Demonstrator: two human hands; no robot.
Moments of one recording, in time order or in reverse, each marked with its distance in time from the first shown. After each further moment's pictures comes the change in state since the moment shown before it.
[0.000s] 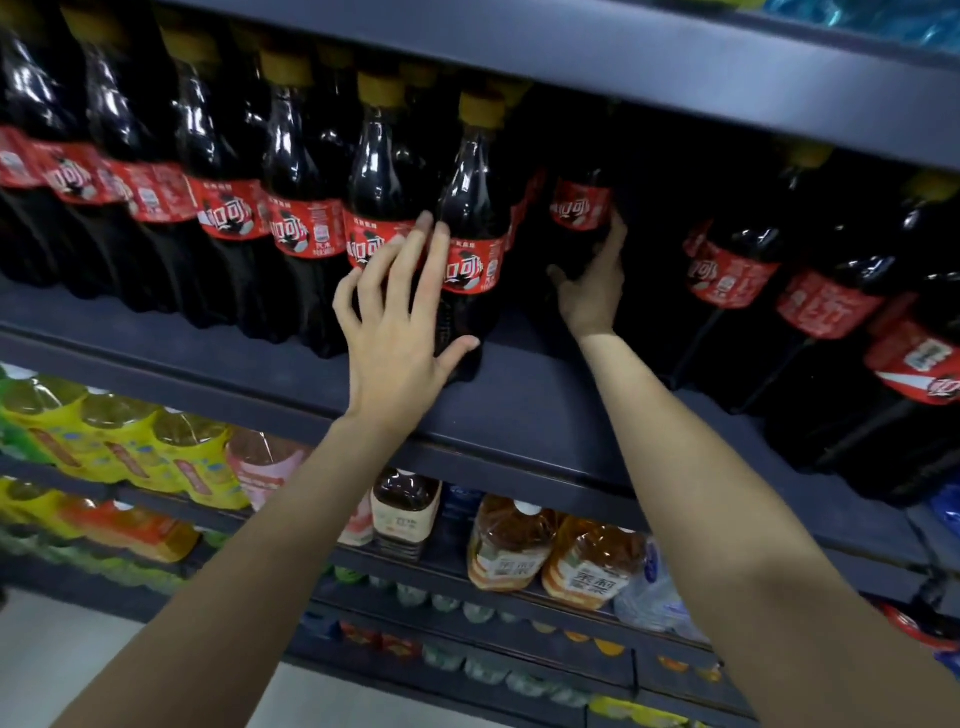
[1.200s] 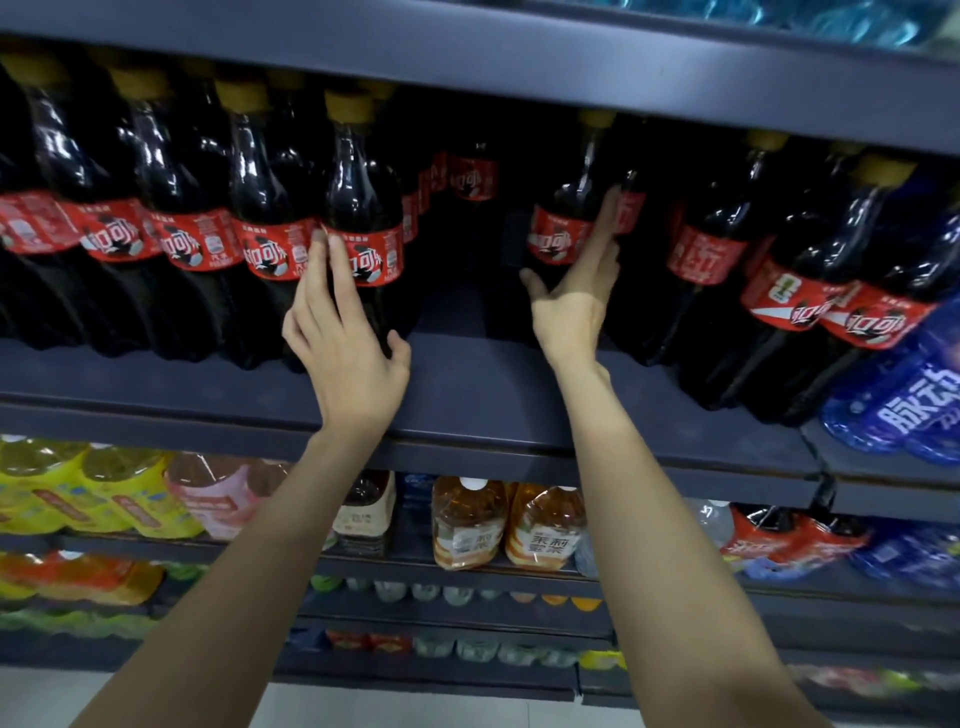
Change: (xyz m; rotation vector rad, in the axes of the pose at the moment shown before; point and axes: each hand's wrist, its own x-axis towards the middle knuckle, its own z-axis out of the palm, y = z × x) left_hand -0.008 0.041 0.002 -0.276 -0.063 -0.266; right_hand -0.052 -0.010 -0.076 -0.141 0.235 -0.123
